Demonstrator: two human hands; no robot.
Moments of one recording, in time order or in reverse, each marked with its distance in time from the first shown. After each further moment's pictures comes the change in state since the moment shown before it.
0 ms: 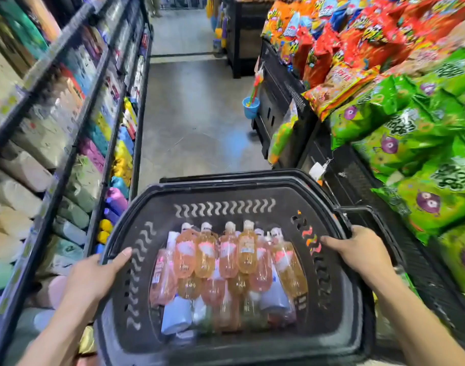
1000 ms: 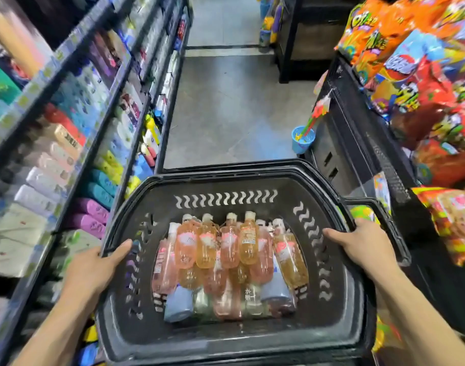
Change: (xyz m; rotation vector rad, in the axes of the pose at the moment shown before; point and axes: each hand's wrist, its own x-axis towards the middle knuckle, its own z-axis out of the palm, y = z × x) left_hand 0.491 0.272 0.017 0.082 0.082 -0.118; right_hand 0.494 -0.389 0.100 -0.010 -0.117 -0.125
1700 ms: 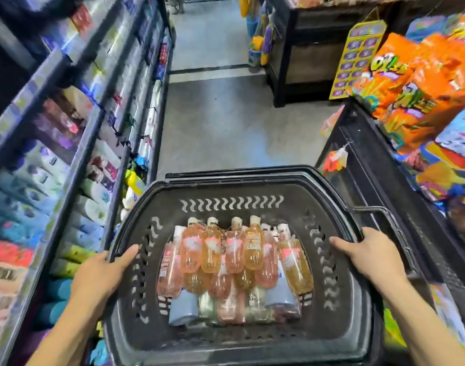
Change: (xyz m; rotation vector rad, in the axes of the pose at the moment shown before) left_hand 0.337 0.275 0.024 0.105 -0.011 0.053; right_hand 0.344 -0.190 0.007 -0.004 0.052 0.083
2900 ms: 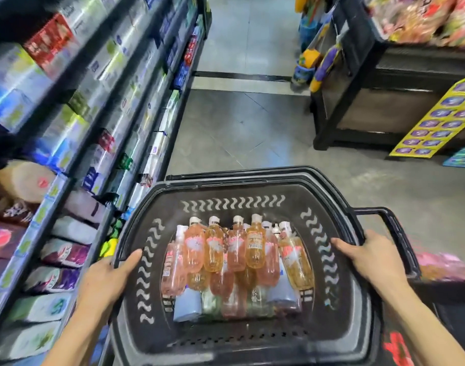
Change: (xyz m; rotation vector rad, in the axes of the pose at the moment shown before) left_hand 0.503 0.347 0.021 -0.206 0.002 -0.246; right_hand 0.572 -0.411 0.063 -0.103 -0.110 -0.157
